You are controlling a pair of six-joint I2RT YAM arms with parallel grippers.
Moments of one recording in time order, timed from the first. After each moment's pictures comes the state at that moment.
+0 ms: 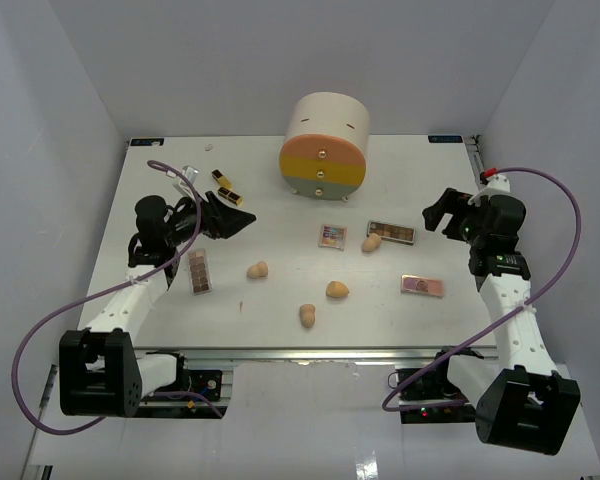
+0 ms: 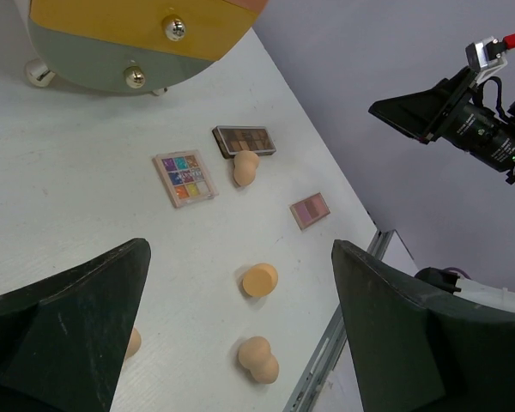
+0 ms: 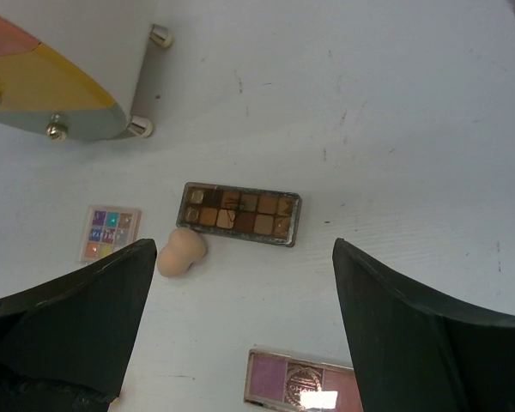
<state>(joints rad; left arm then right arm) -0.04 1.17 0.66 0.41 0.87 -0.63 -0.12 0.99 0.75 -0.16 -0.25 0.23</state>
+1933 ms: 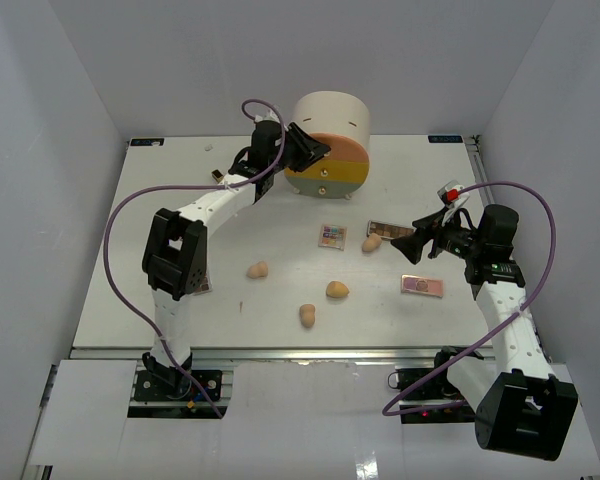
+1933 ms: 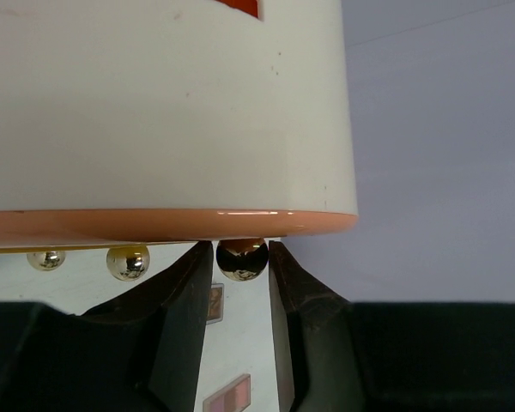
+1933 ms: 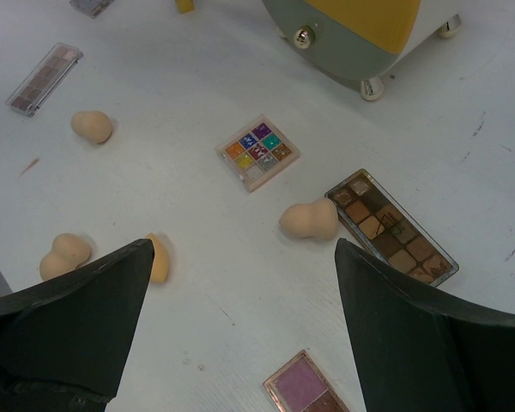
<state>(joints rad) -0.48 2.06 1.69 0.12 0.22 -1.04 -0.12 0.96 0.66 -0.11 -0.93 -0.16</state>
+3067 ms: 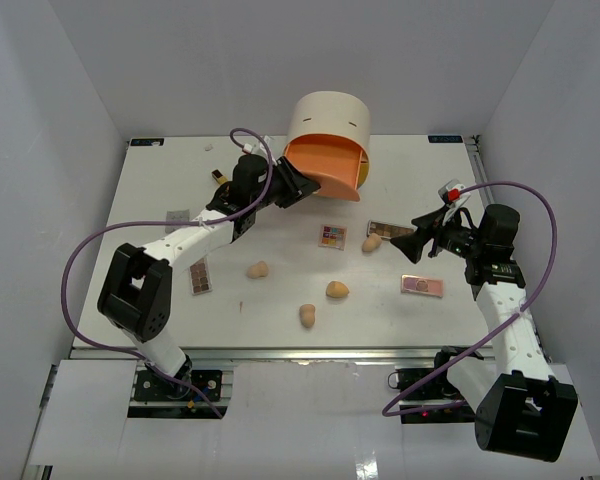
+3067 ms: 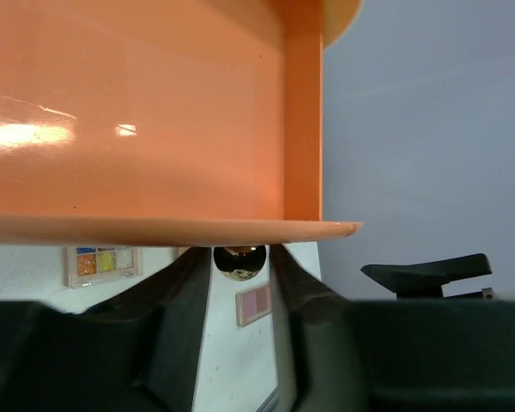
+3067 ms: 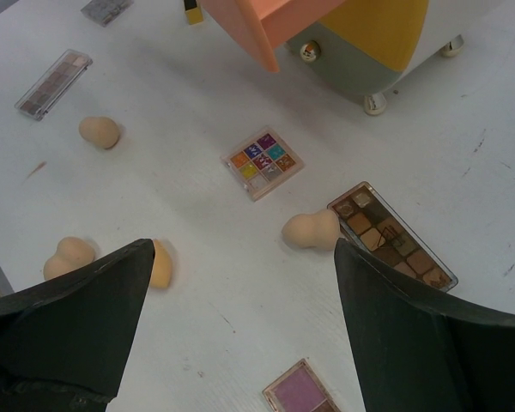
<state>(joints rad) -0.52 1.67 1.20 0.17 0.23 -0.95 -0.12 0.95 0.66 -0.08 -0.96 -0.15</state>
